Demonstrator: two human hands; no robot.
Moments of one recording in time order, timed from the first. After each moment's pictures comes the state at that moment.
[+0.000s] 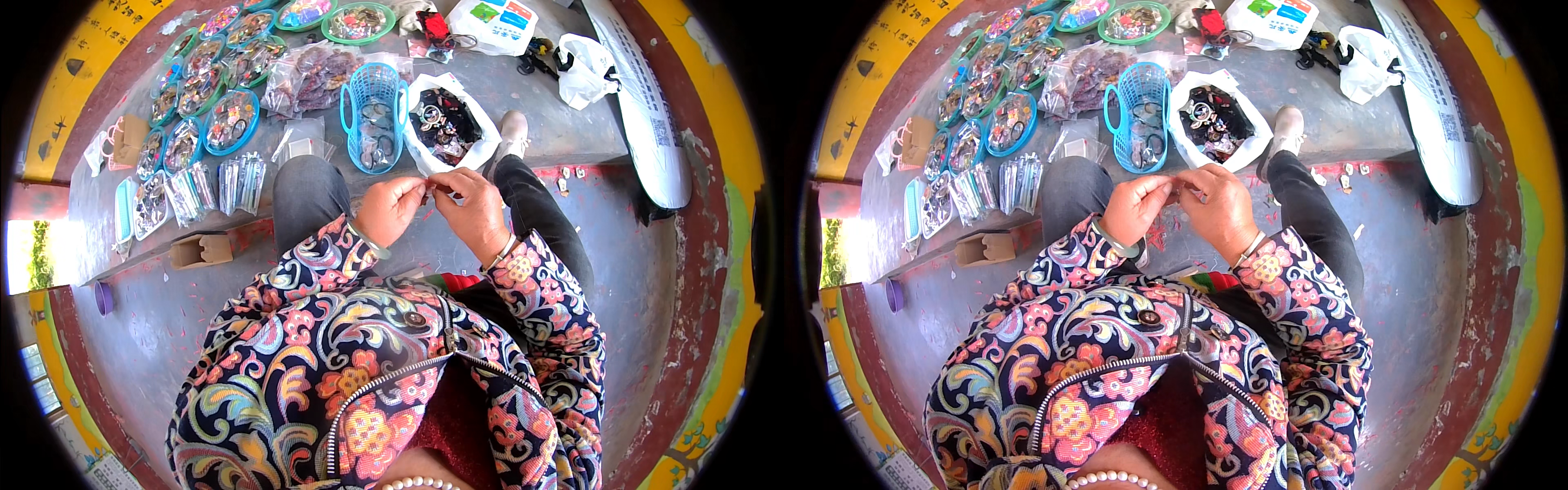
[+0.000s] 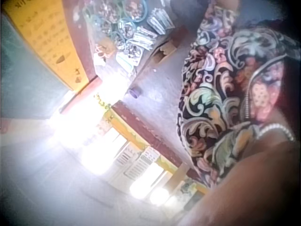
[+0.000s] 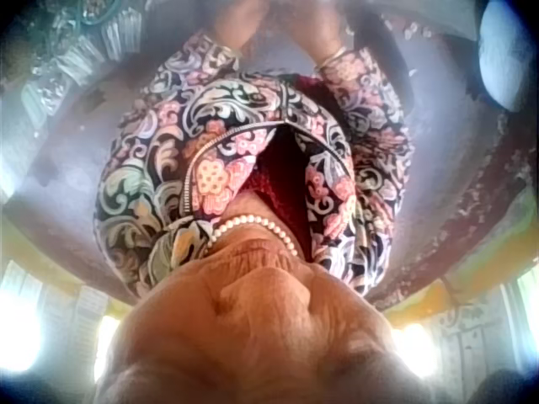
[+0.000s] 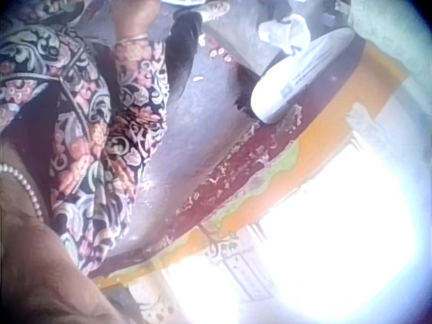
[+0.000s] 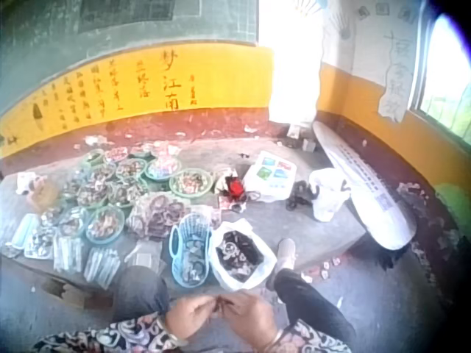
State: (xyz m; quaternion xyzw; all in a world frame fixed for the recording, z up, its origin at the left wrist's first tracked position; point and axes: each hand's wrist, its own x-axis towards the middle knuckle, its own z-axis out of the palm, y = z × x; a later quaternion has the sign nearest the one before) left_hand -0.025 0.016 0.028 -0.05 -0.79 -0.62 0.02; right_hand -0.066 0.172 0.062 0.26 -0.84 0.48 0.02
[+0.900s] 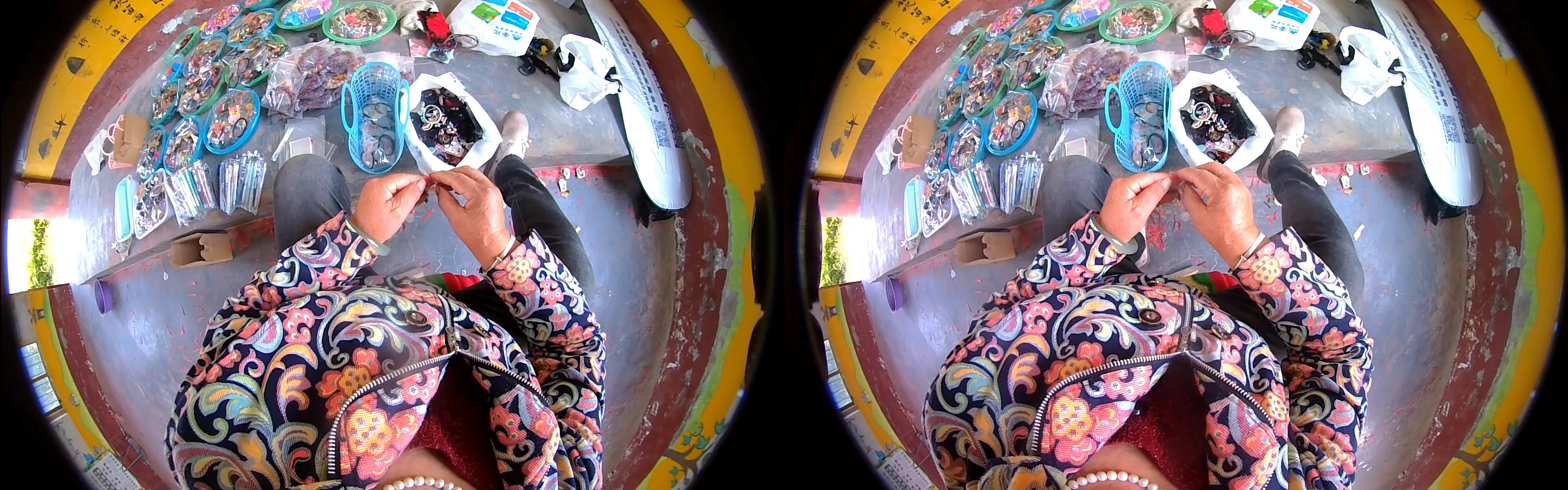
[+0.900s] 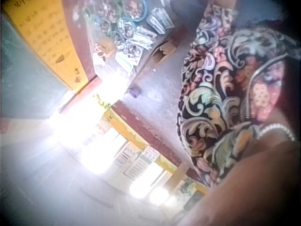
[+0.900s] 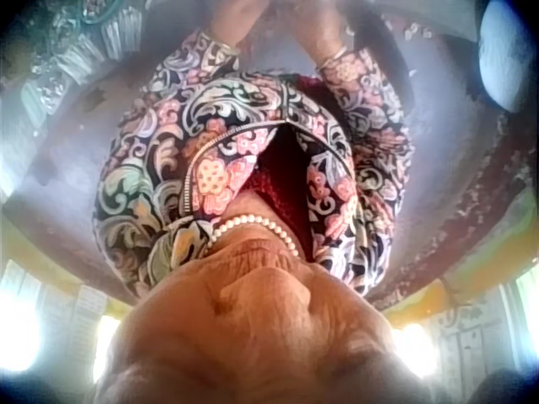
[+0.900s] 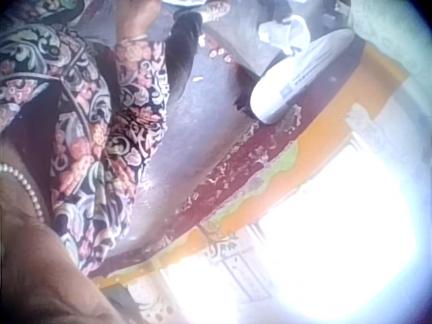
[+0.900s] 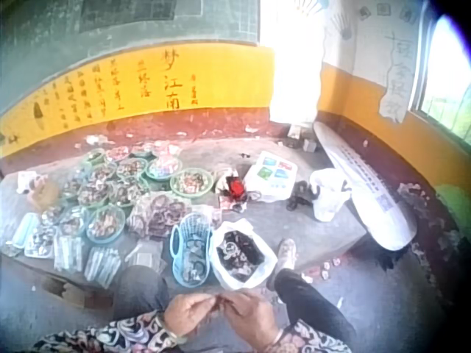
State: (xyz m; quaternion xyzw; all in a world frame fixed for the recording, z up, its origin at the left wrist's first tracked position) left_hand -0.028 0.013 0.026 -0.02 -0.72 -0.69 0.02; right_hand -0.065 0.172 0.062 0.27 -0.84 0.47 0.04
